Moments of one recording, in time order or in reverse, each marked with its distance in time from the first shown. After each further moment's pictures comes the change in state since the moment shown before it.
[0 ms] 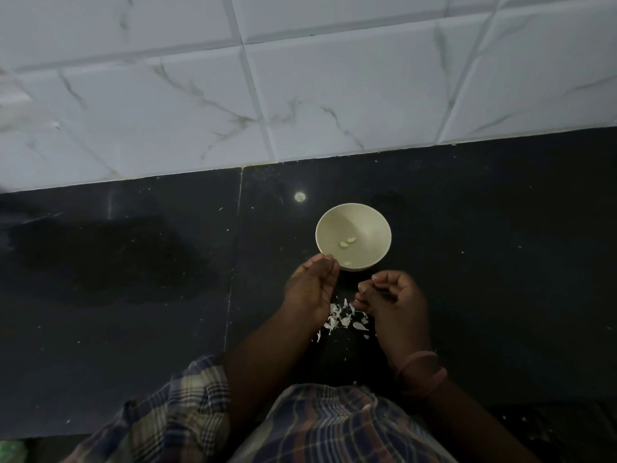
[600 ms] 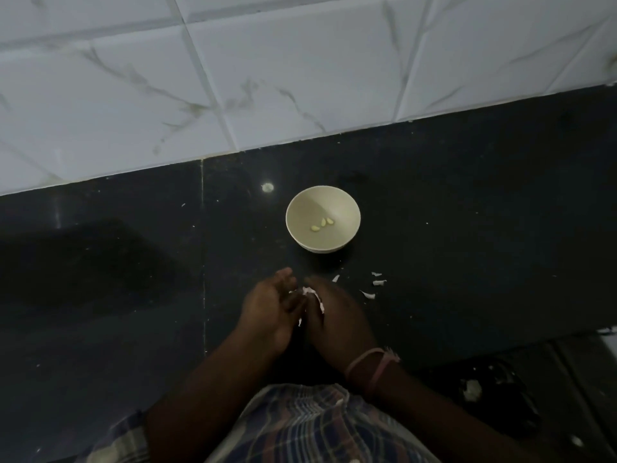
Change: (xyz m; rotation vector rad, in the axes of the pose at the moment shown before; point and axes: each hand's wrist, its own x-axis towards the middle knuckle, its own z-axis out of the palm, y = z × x) left_hand -0.046 0.011 -0.032 0.304 0.107 -0.152; right_hand -0.033 0.044 0.015 -0.874 -0.275 -0.415
